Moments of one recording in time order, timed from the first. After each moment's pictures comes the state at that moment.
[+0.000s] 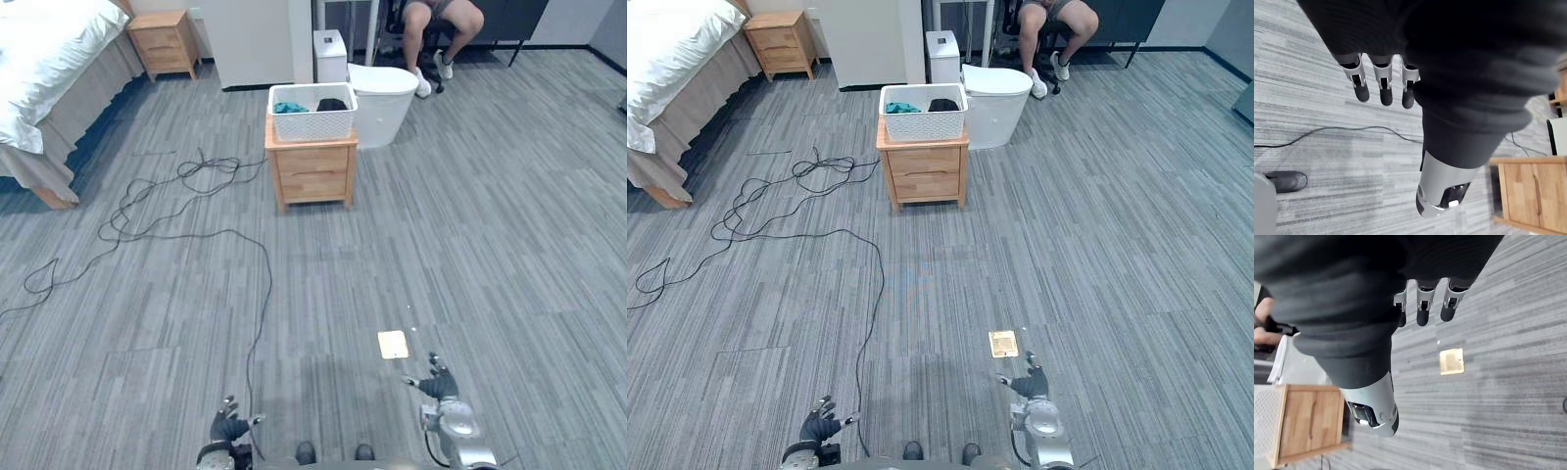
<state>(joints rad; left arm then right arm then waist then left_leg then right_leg) 0.19 0.07 0.14 0.84 -0.05 -0.11 0.16 0.06 -0.07 -0.18 0.75 -0.04 -0.08 -0.18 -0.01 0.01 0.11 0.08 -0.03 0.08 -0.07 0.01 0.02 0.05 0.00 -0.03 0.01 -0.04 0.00</state>
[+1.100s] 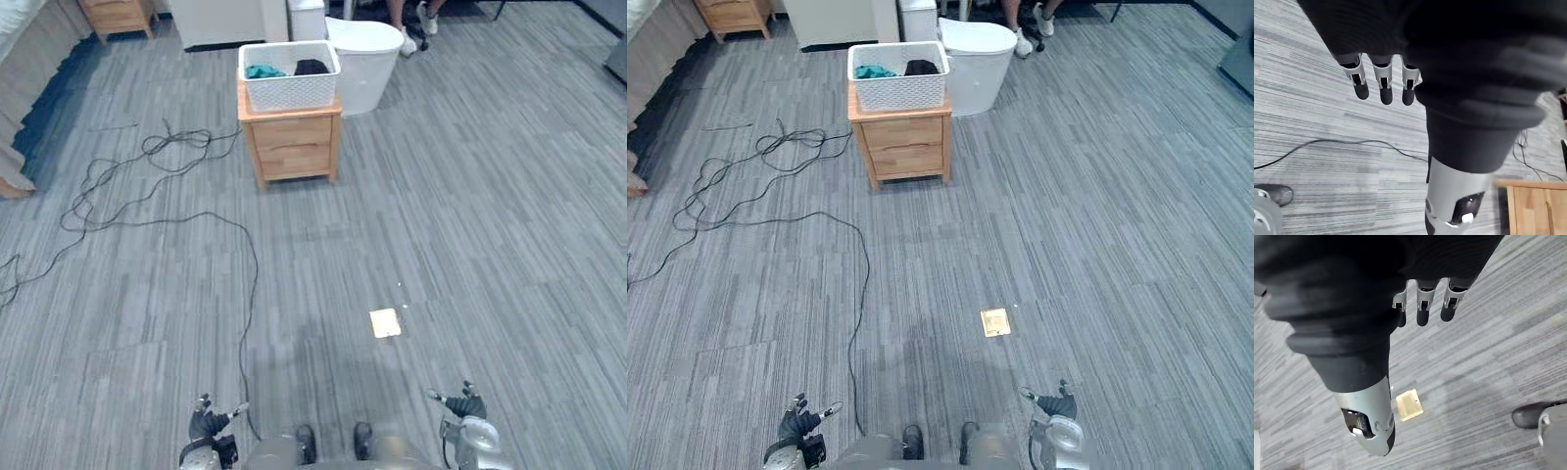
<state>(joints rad) 0.17 0.09 0.15 0.72 -0.11 -0.09 0.20 0.09 -0.04 -0.26 0.74 0.01 -0.03 -0.22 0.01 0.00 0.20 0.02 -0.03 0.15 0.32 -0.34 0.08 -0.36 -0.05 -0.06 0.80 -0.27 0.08</state>
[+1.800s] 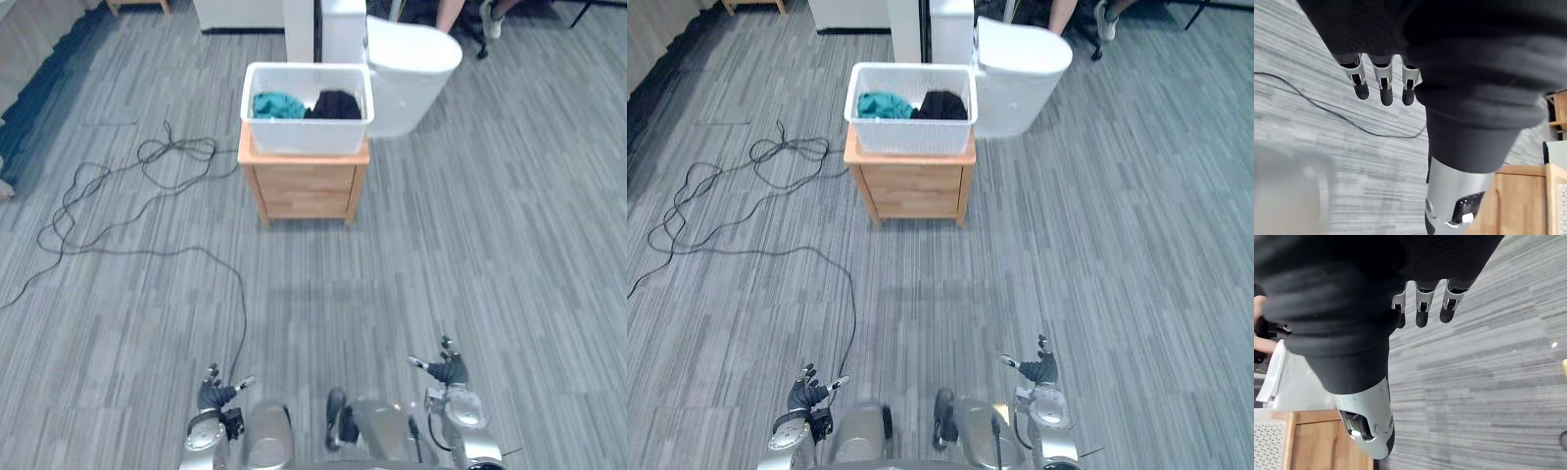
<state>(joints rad) 0.15 0.01 0.18 0.65 -0.10 -0.10 0.17 0.06 -0.03 -0.13 0.56 -0.01 -0.04 -0.22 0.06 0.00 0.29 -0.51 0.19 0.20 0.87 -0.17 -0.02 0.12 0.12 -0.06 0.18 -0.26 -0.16</state>
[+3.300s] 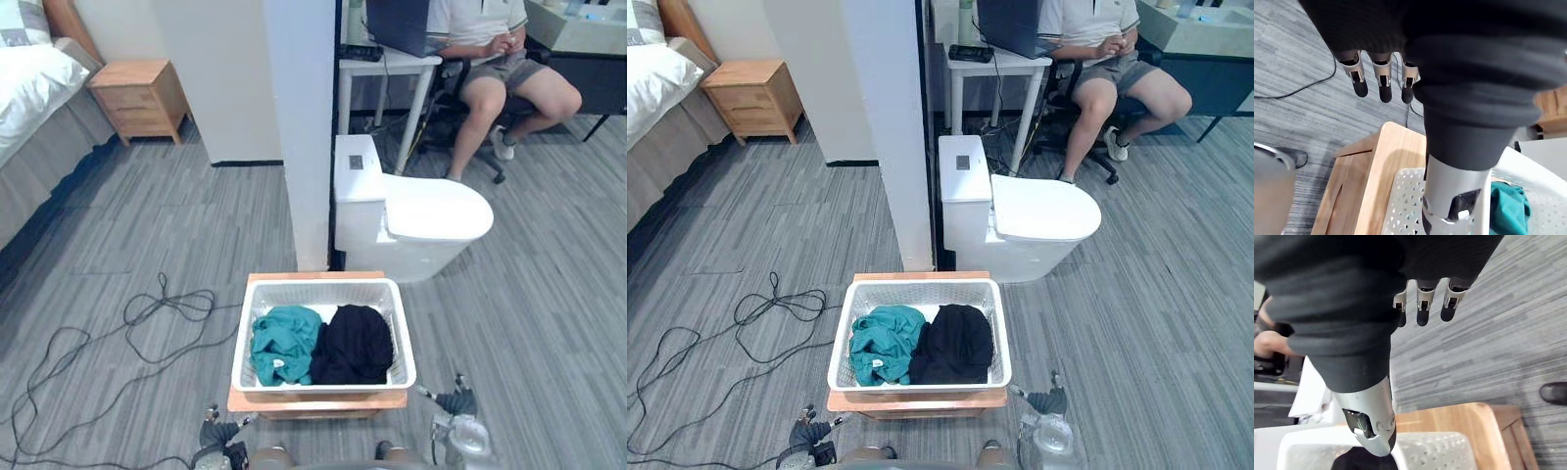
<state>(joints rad) 0.17 0.03 0.19 0.72 -0.03 -0.08 0.20 0.14 -0.01 -0.14 0.47 -0.08 -0.03 -0.26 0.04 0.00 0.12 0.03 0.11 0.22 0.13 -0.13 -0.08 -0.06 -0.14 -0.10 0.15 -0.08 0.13</state>
